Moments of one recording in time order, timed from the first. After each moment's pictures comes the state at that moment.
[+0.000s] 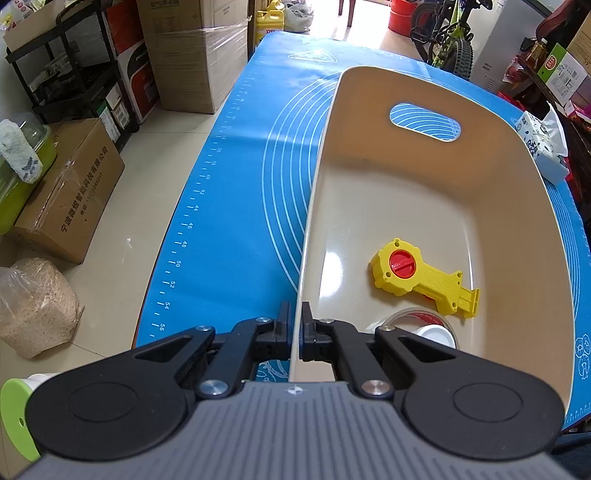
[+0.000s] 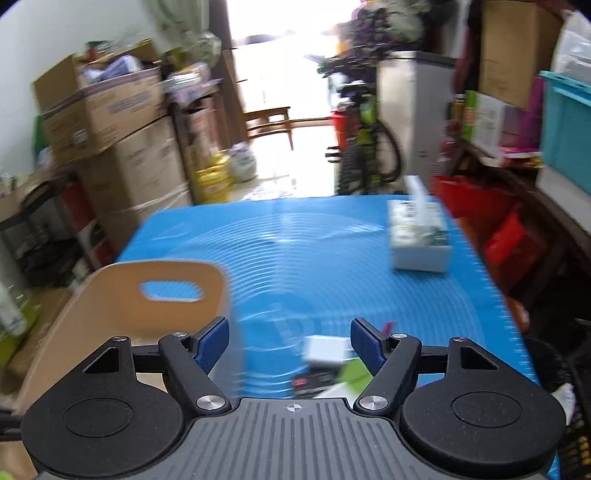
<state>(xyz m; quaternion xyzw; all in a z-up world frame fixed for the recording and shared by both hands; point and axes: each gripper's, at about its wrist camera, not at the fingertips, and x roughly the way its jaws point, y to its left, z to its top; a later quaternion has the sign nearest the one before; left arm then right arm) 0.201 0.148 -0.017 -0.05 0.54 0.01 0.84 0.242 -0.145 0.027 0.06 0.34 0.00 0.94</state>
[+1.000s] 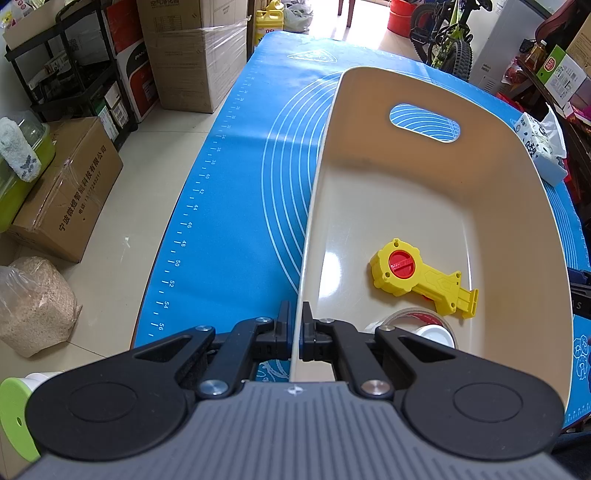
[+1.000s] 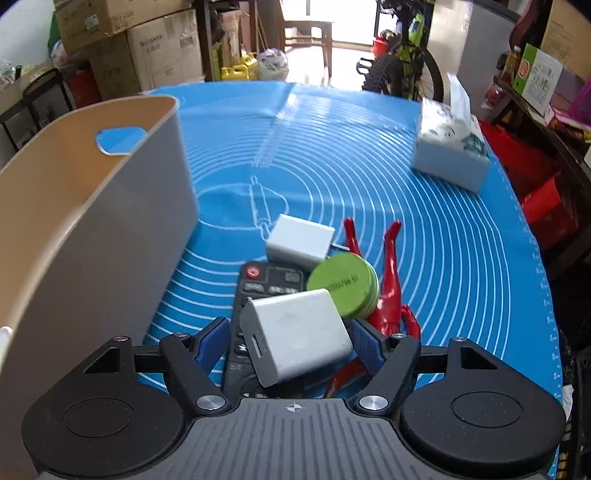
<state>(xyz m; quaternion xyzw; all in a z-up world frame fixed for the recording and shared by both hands) 0.201 0.148 -0.018 -0.05 0.54 0.01 0.84 0.265 -0.164 -0.078 -0.02 0.47 0.07 0.88</state>
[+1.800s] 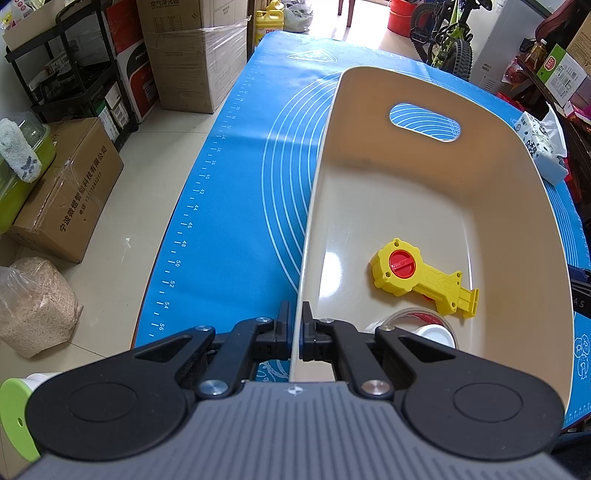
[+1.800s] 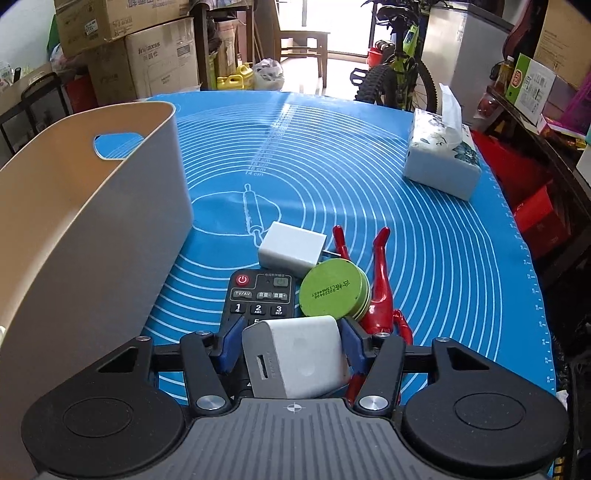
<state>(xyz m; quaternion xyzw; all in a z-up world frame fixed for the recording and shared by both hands) 0.201 0.149 -0.017 -0.05 0.54 0.01 0.84 0.261 -0.167 -0.074 -0.03 0.45 0.06 0.89</state>
